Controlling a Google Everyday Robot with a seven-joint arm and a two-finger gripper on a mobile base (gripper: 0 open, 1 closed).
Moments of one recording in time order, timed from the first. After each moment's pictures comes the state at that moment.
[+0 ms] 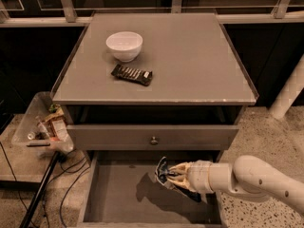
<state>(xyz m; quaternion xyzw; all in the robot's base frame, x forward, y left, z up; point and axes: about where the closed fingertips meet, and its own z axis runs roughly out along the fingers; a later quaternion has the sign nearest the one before) 0.456 -0.085 0.563 -0.56 0.67 0.22 0.43</state>
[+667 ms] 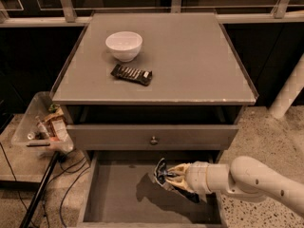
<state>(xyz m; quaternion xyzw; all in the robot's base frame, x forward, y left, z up) 0.457 -0.082 0.552 -0.56 0.67 0.22 0.43</state>
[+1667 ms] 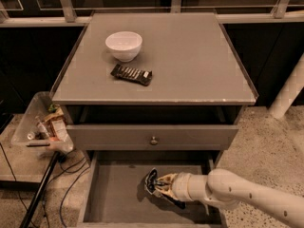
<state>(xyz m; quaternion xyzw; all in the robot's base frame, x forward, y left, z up) 0.471 -0.049 0.448 -0.56 0.68 0.21 0.41</state>
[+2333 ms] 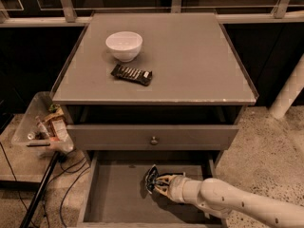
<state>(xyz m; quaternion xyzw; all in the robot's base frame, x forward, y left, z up) 0.494 -0.050 0.410 -0.58 0.67 0.12 0.45</state>
